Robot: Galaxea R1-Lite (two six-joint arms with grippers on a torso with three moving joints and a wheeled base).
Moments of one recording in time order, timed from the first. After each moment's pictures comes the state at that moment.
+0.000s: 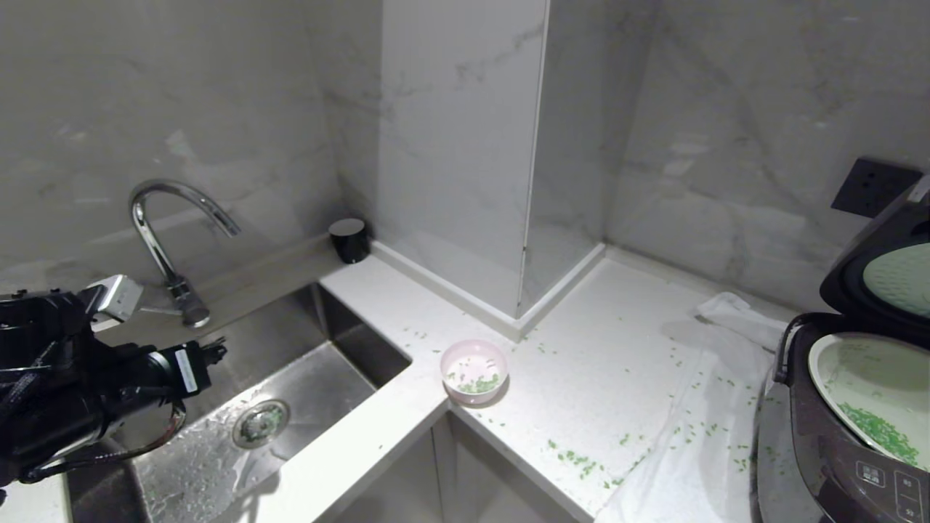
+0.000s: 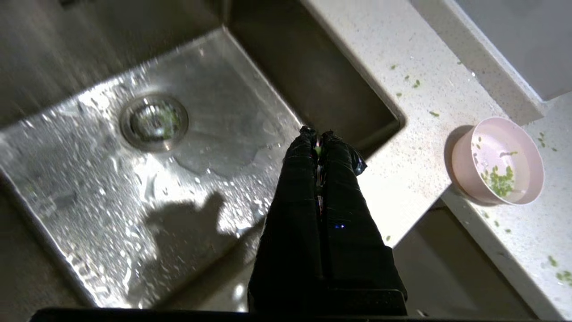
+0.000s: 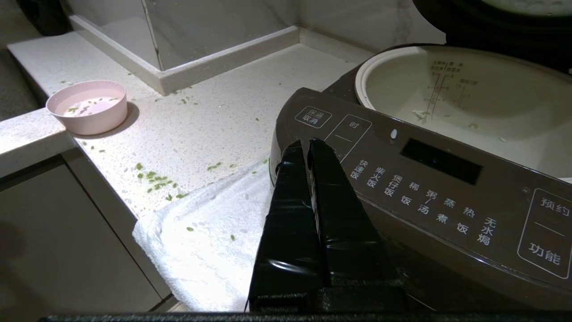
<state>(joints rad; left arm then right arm) 0.04 1.46 -0.43 -0.62 -0.13 -0.24 0.00 0.00 0.00 0.00 0.03 -0.05</state>
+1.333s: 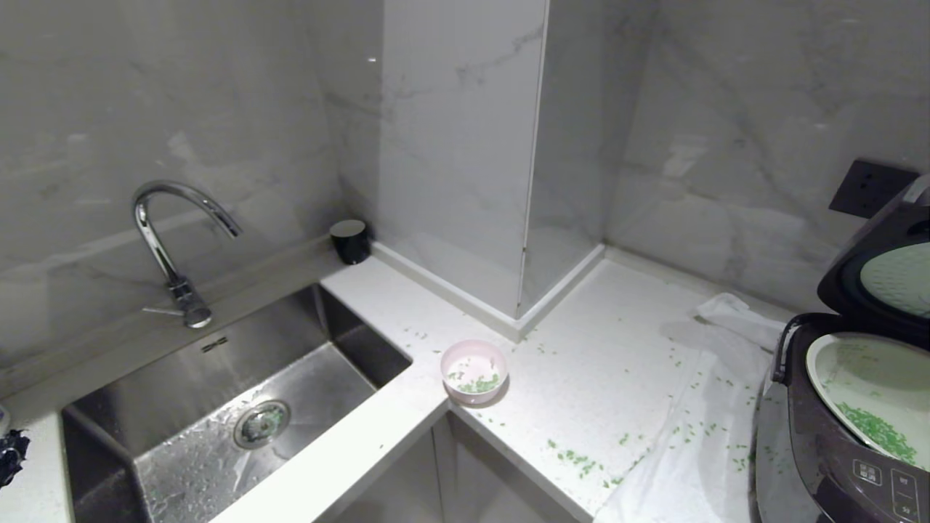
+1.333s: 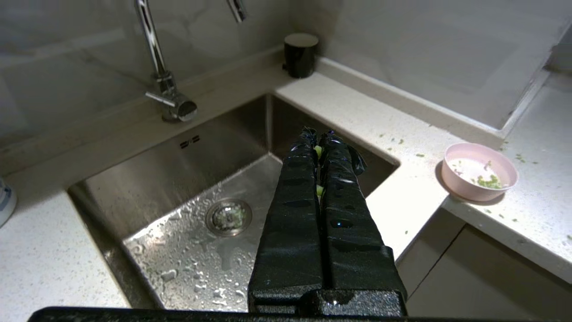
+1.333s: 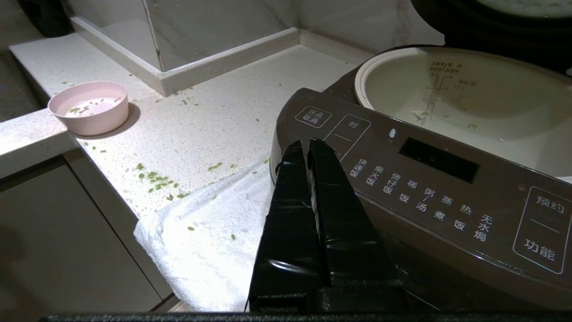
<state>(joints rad) 0.01 0.41 -0.19 -0.28 -0.01 -0.01 0.00 0.00 0.00 0.00 0.03 -0.05</state>
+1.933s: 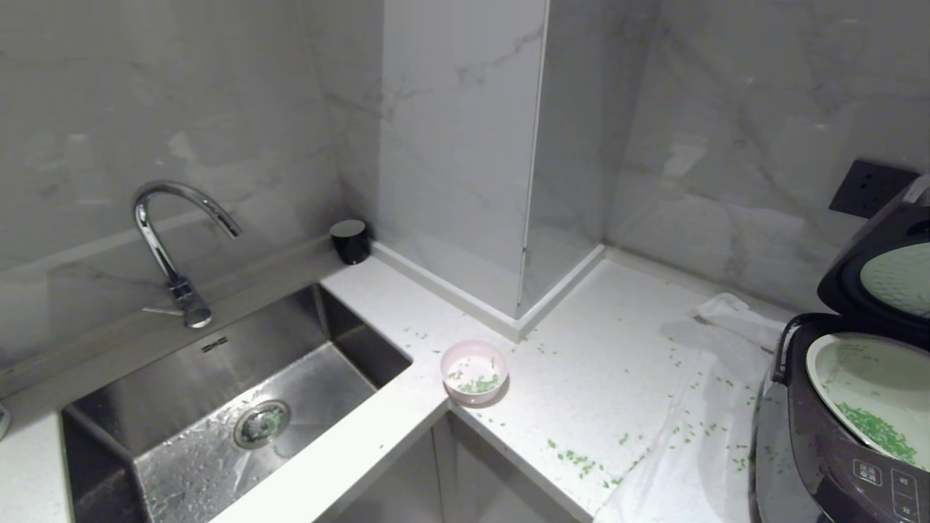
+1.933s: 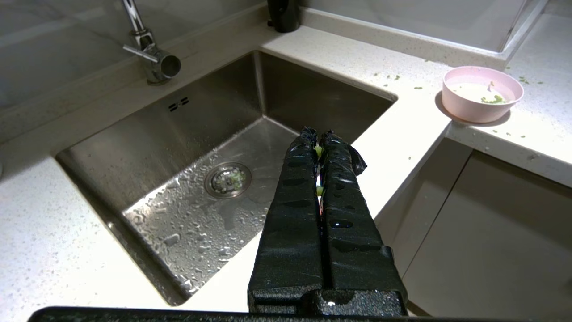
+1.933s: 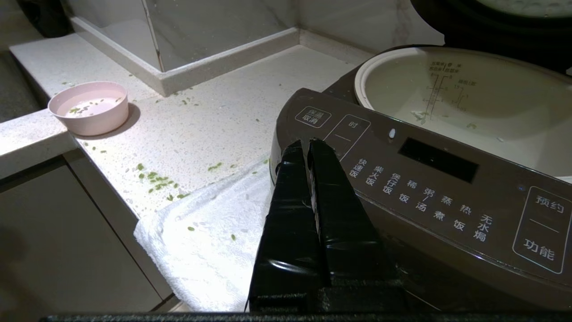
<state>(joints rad) 0.00 0.02 -0.05 0.02 -0.06 0.07 0.00 0.00 0.00 0.00 0.03 -0.04</state>
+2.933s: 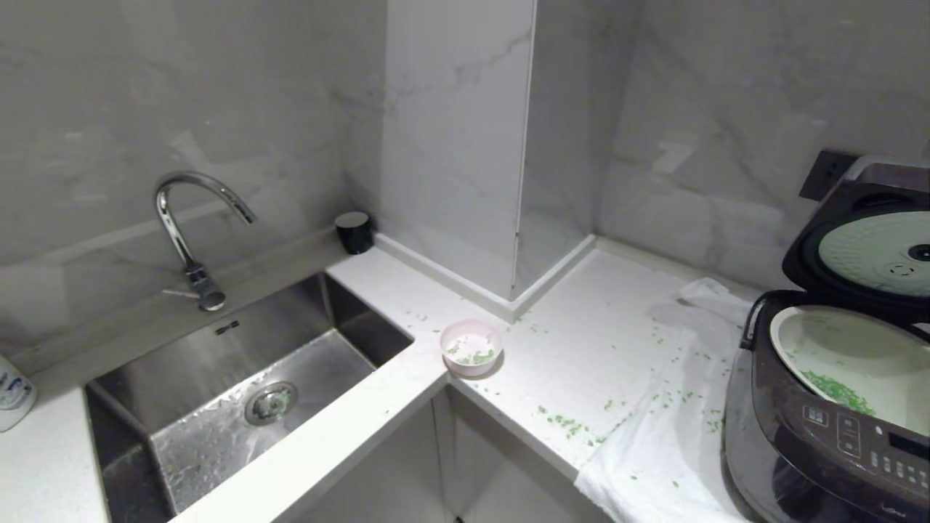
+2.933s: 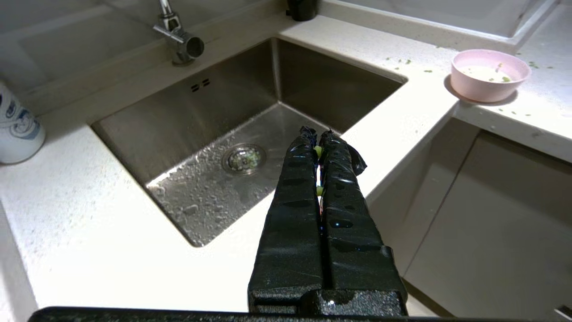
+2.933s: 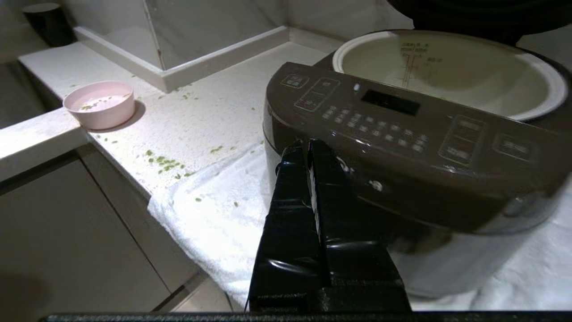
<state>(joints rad) 0.00 0.00 -0.01 0.02 0.00 0.08 0.00 0.00 0.00 0.00 0.00 -0.01</state>
